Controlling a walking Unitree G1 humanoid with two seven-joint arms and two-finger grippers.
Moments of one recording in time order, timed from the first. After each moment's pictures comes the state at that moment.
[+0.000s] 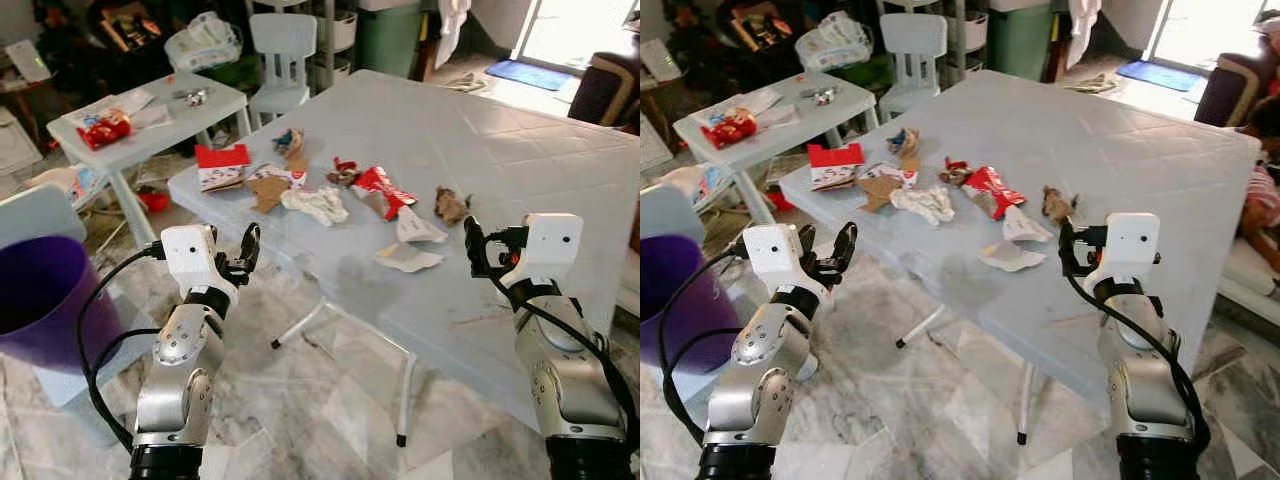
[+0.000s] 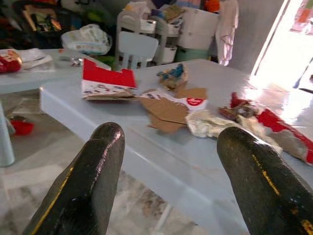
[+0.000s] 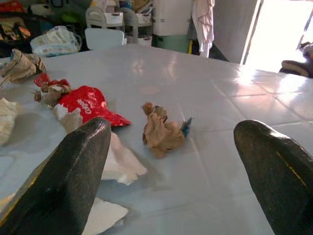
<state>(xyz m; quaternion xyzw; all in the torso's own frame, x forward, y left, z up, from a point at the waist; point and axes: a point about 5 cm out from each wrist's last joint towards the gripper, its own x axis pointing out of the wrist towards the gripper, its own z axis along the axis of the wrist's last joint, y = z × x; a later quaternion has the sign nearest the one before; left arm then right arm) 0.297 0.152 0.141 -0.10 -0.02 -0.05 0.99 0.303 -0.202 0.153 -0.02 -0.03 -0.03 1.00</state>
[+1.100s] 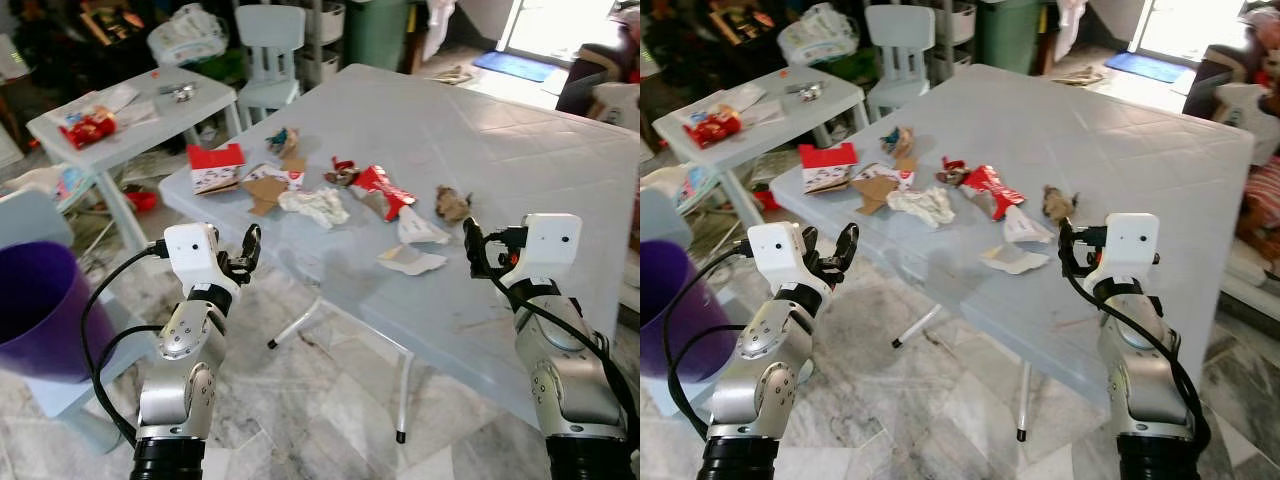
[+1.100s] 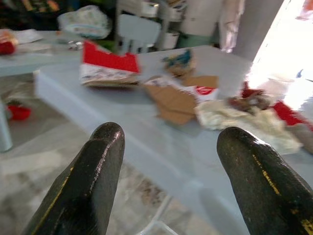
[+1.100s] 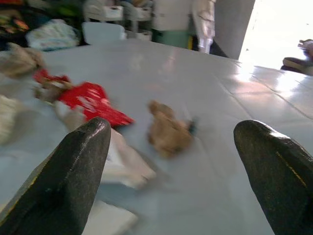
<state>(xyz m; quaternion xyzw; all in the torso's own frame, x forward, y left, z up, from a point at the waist) 0.303 0.149 0.135 -0.11 0.00 -0.04 0.99 0.306 -0.201 0.156 -0.02 -0.03 -0.02 1.00</state>
